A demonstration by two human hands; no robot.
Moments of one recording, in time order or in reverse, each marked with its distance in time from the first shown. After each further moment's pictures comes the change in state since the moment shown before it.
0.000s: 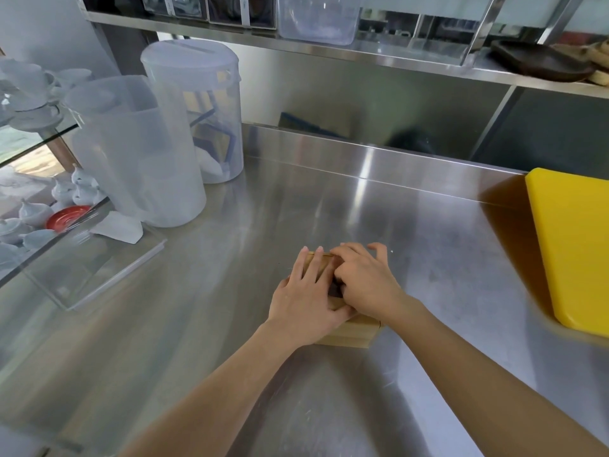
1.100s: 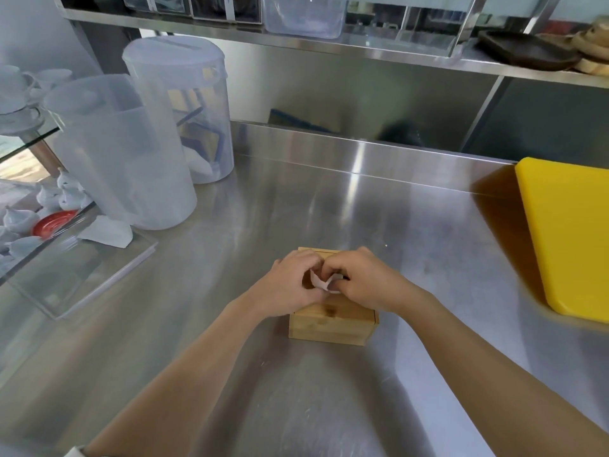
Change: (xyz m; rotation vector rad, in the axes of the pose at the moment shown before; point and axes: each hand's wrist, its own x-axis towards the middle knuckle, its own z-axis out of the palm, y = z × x) left_hand 0.023 -0.034 -0.022 -0.389 -0.076 0.259; right_hand -0.007 0.009 -0.009 0.511 -0.034 -0.035
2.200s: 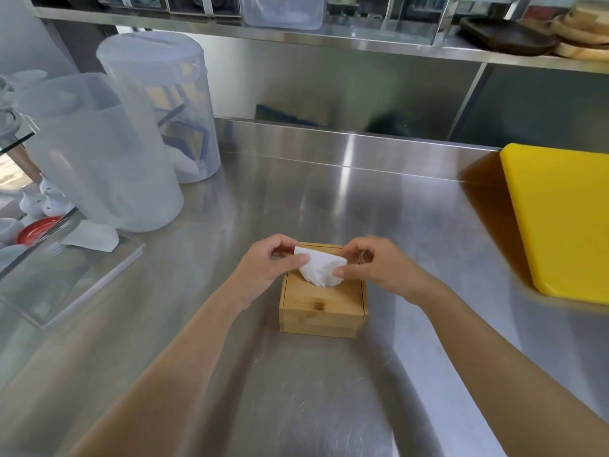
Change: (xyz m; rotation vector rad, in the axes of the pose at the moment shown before) left_hand 0.000 -0.007 -0.011 -0.647 0.200 -0.201; right_hand -0.018 0.026 -0.015 0.398 0.143 0.275
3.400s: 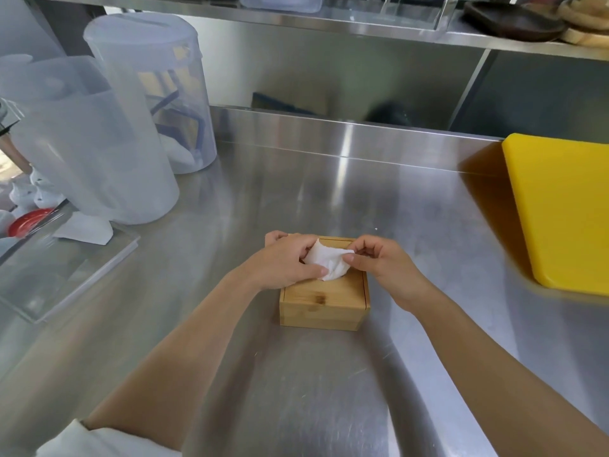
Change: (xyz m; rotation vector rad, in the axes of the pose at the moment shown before) left_hand 0.018 0.004 0.015 0.594 -0.291 -0.024; right_hand -0.005 0.016 0.016 0.476 0.085 0.021
